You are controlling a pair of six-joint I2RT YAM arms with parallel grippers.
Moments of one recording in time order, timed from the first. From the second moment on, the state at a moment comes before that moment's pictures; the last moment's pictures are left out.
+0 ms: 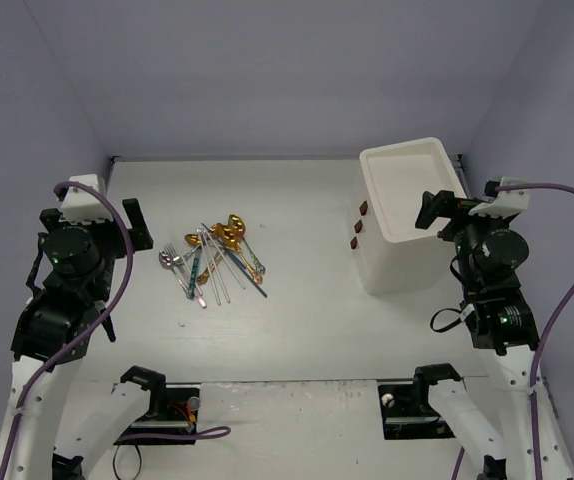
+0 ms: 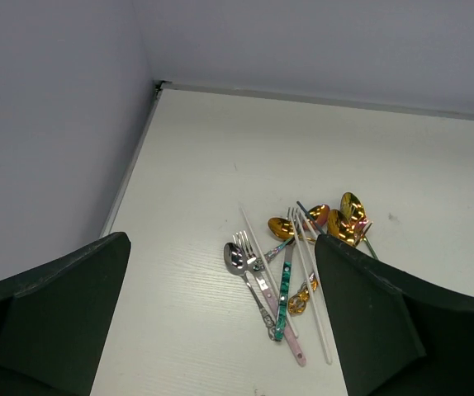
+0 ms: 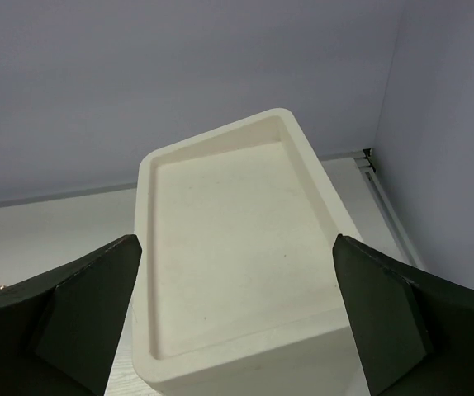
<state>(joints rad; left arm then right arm) -0.27 0.75 1.24 -0.69 -0.42 -0.07 0.13 0.70 0.96 -0.23 0.19 0.12</state>
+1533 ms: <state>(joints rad) -0.61 2.07 1.37 0.16 0.39 -0.93 0.13 0.88 1.01 -0.28 -0.17 0.13</state>
